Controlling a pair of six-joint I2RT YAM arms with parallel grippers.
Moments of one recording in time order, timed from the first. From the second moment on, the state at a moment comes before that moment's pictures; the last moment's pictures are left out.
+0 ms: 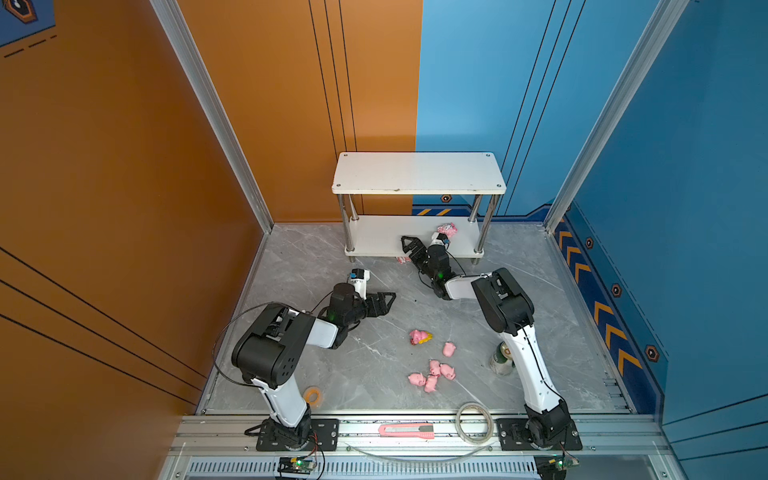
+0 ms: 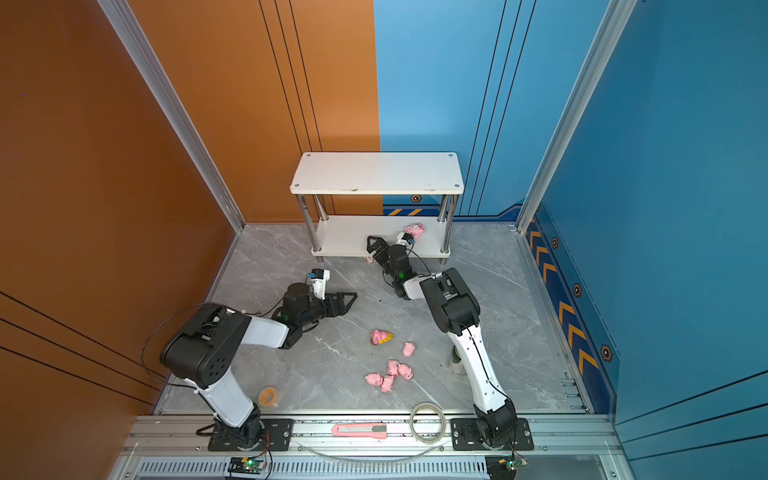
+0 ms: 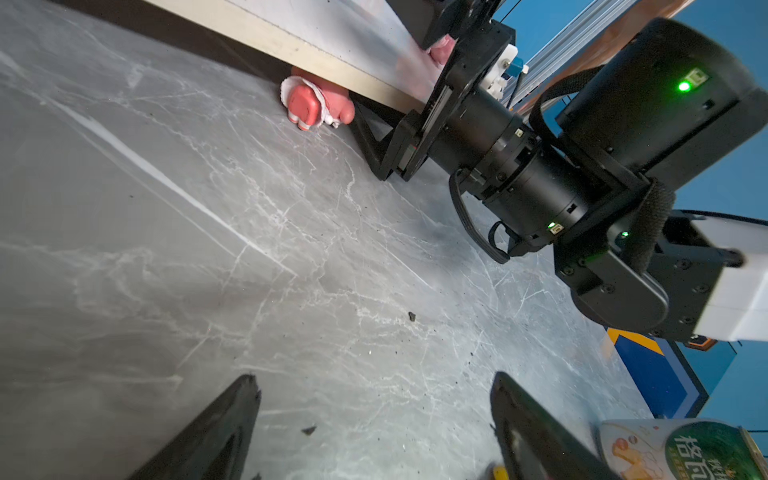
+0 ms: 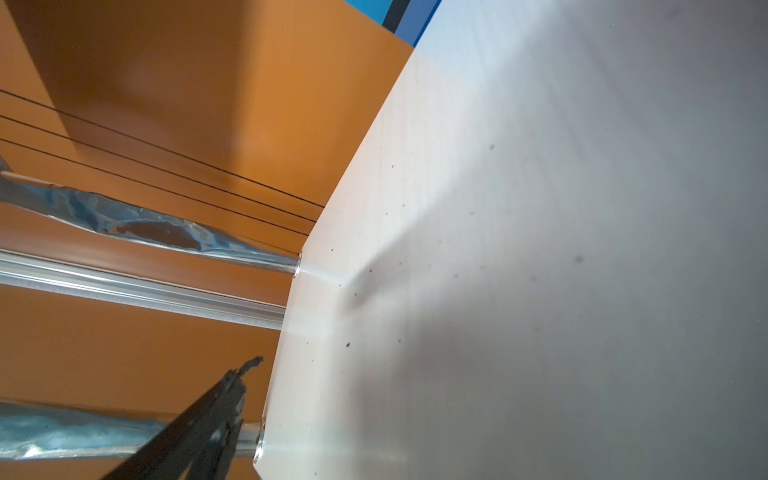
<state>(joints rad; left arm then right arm) -0.35 1.73 0.55 0.78 0.39 -0.57 0.49 2.45 1.53 0.74 -0.03 1.13</state>
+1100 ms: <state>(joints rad) -0.24 1.75 0.74 0.56 0.17 -0.52 0.58 2.30 1.38 0.55 -0.06 1.08</state>
